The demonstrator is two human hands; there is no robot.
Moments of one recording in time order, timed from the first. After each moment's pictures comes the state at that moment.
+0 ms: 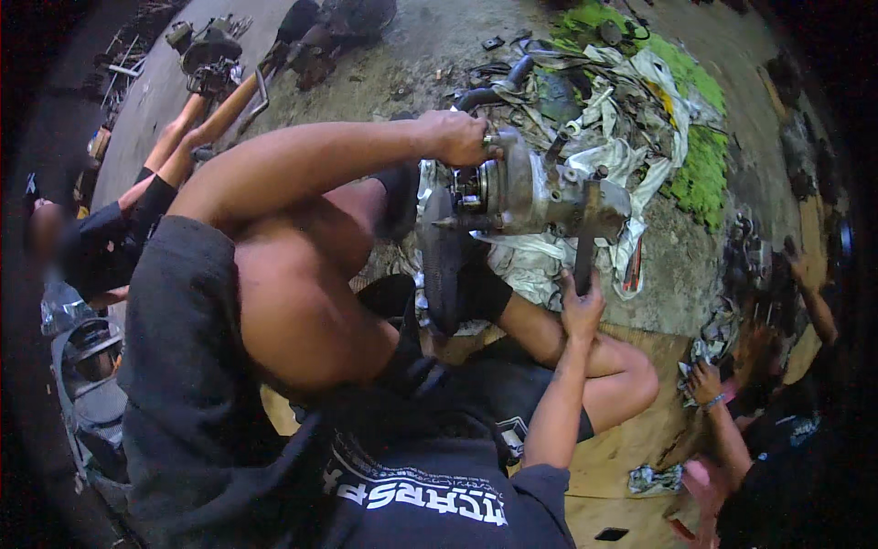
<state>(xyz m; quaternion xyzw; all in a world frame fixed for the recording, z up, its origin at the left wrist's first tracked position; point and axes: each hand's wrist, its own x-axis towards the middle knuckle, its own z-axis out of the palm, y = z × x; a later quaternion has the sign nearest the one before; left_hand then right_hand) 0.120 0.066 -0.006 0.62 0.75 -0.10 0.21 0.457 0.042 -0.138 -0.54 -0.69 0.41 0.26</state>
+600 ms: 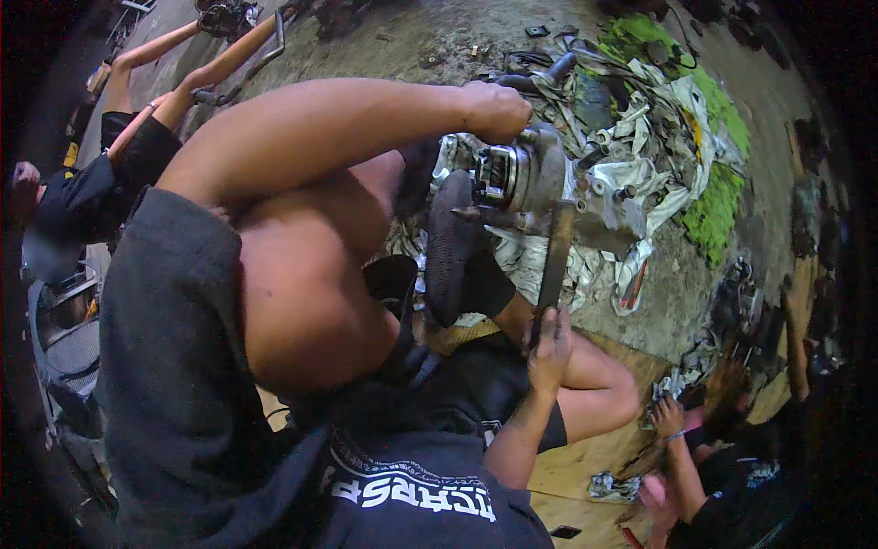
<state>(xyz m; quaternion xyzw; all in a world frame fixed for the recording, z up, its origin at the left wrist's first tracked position) 0.098 0.065 -0.007 0.68 0.71 -0.06 0.19 0.433 -0.031 -0.060 -0.48 -0.47 0.70 0.23</state>
